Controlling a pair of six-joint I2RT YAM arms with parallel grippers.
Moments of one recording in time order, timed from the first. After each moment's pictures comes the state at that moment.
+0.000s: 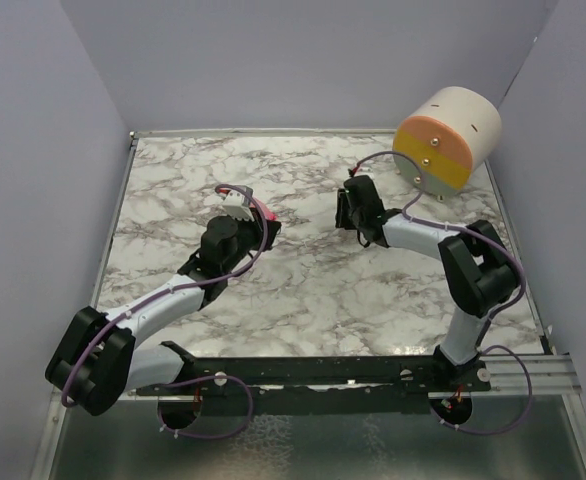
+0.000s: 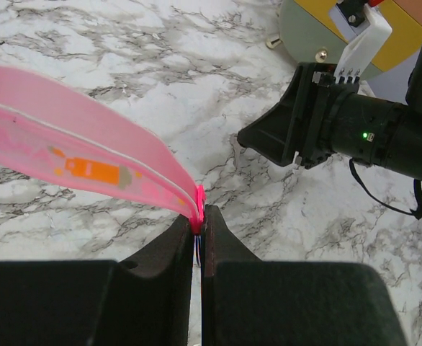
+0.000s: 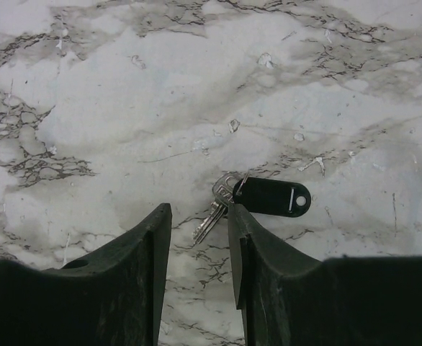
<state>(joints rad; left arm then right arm) -0.56 1.19 0.54 0.46 0.00 -0.50 0.53 1.80 1.06 0.05 0.24 0.37</state>
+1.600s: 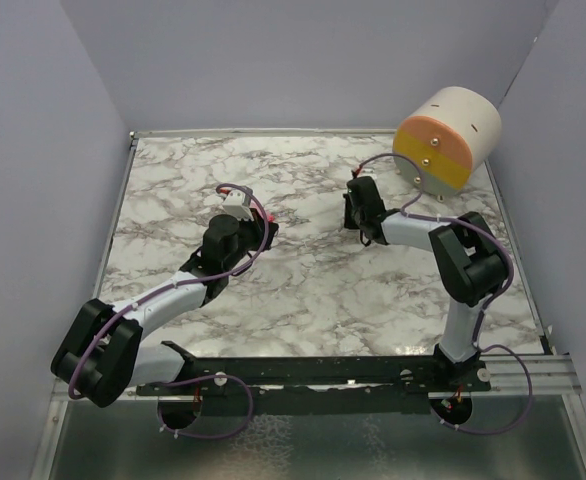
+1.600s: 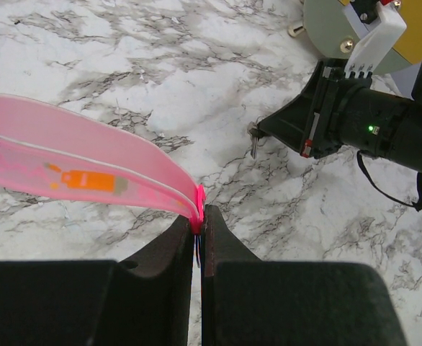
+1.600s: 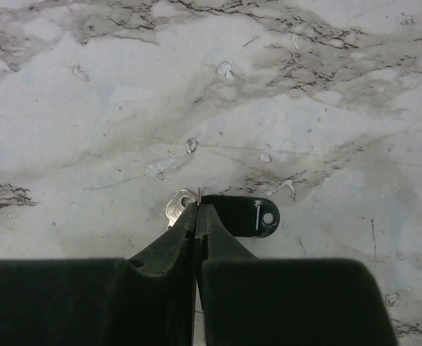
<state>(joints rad) -0.54 1.24 0.54 0.46 0.00 -0.50 0.48 1.90 1.09 0.09 0.25 0.35</state>
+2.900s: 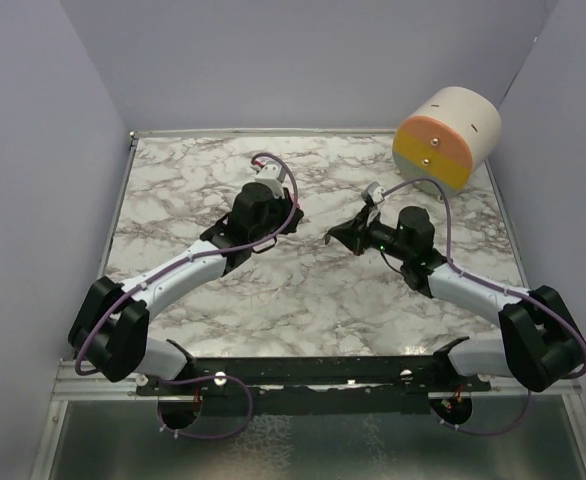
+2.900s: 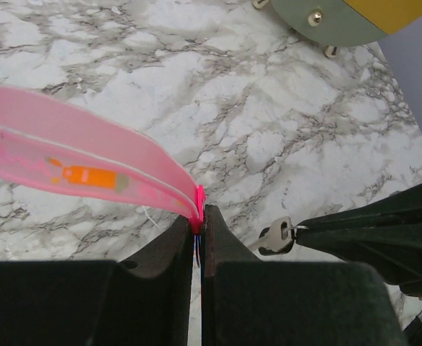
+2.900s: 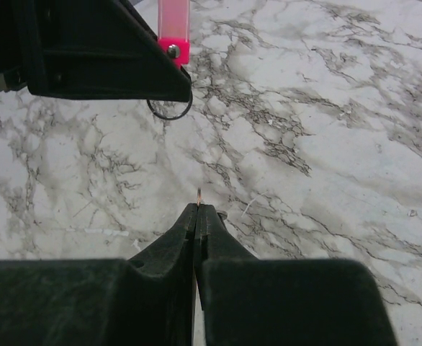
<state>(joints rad) -0.63 1.39 0.91 0.10 -0.01 -0.48 0.48 1.30 0.55 0.61 -0.51 0.11</state>
